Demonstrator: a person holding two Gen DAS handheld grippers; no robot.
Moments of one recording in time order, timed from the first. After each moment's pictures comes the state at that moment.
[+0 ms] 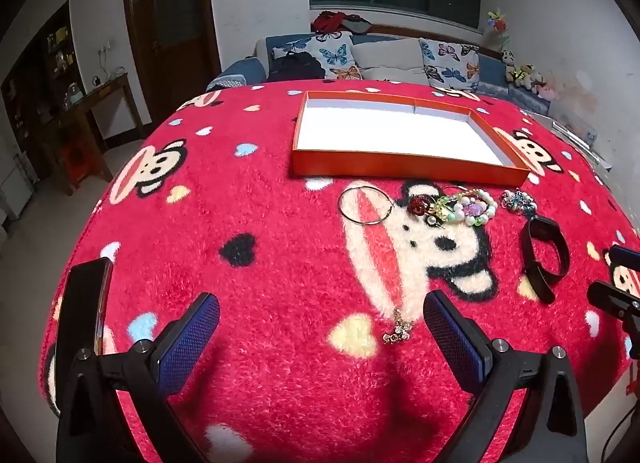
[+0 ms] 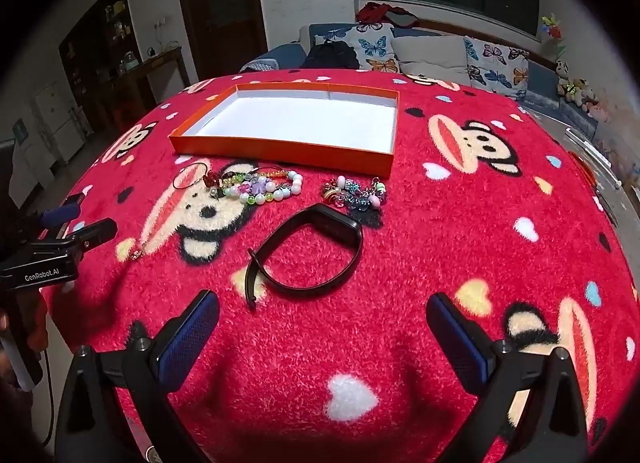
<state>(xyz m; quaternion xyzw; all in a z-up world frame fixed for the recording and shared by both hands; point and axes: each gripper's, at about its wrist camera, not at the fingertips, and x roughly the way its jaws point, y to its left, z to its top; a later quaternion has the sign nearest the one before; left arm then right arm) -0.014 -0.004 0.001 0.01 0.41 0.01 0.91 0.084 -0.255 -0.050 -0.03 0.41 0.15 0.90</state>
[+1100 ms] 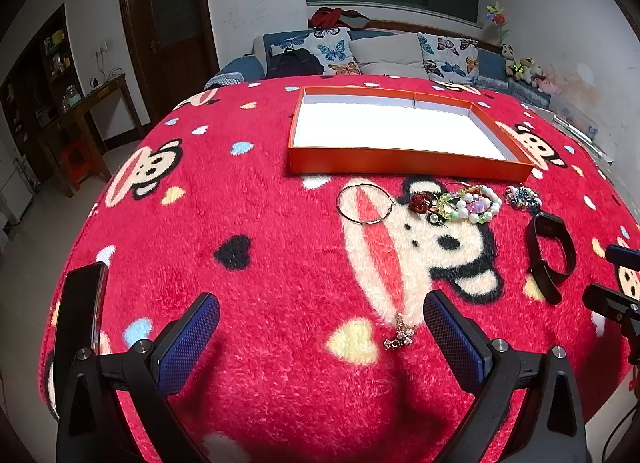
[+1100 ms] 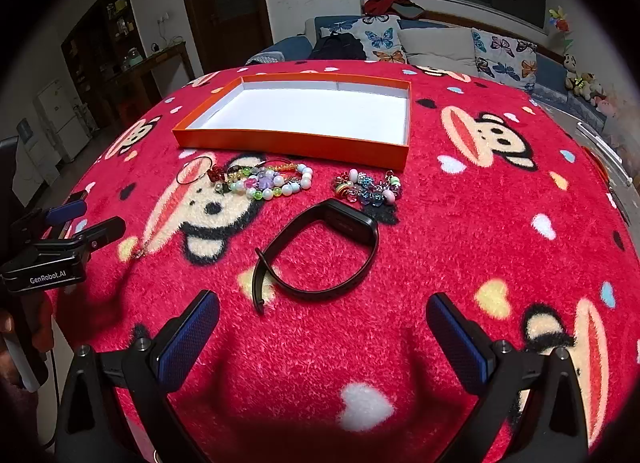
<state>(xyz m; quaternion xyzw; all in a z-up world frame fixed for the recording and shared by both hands) -0.003 -0.012 -0.008 0.02 0.41 0.01 0.91 0.090 -0.248 -0.059 -0.02 0.42 0.16 0.89</state>
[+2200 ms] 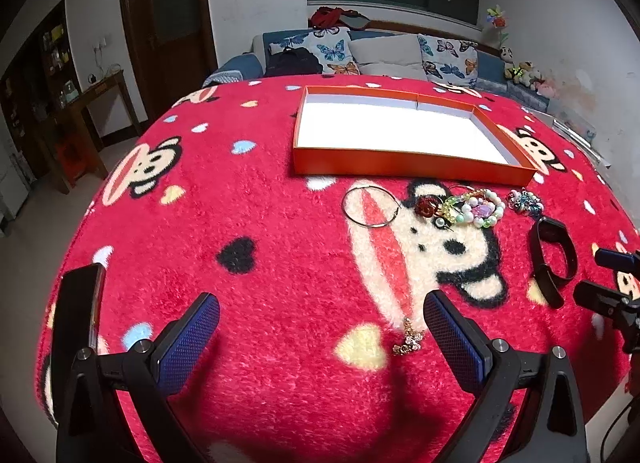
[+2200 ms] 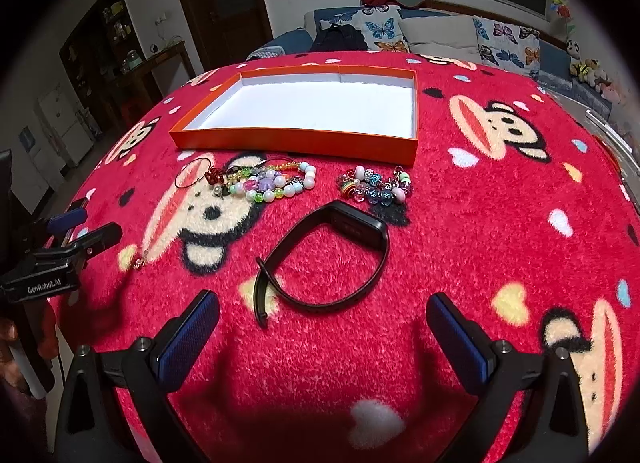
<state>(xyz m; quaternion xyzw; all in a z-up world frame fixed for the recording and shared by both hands) 0.000 -0.004 -0.008 0.01 0.41 0.01 0.91 0.105 -0.246 -0.064 0.00 0.44 0.16 0.88</state>
